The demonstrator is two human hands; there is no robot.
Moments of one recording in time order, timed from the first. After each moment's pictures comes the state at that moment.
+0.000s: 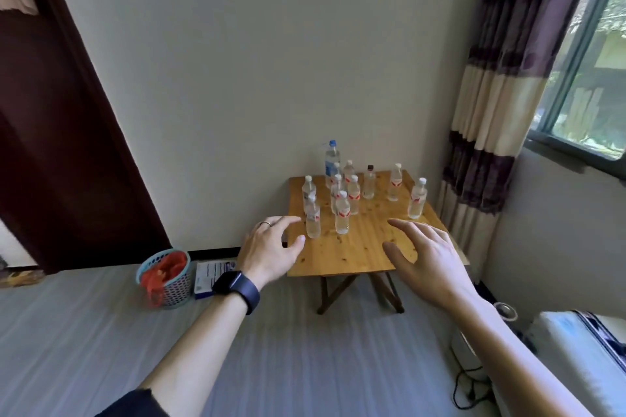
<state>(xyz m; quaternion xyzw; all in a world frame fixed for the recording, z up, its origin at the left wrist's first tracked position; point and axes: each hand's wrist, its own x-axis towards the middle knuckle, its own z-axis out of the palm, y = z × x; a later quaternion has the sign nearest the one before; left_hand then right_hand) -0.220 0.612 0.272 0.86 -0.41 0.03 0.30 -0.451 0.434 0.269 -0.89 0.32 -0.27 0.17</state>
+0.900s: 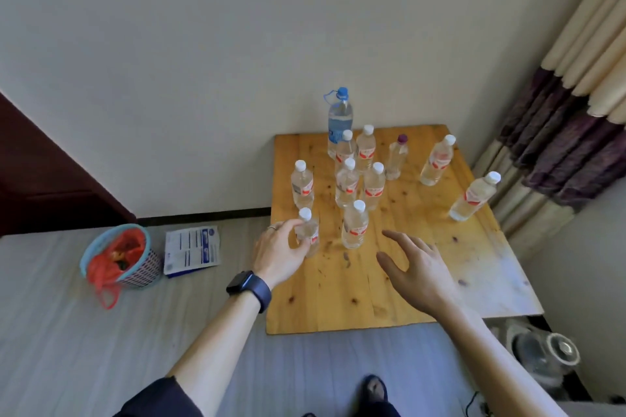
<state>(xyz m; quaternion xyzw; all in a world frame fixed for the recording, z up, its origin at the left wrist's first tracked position) 0.106 0.277 0.111 0.88 -0.32 -0.18 0.30 -0.108 0.114 0.117 -0.88 0.37 -0.08 0.28</state>
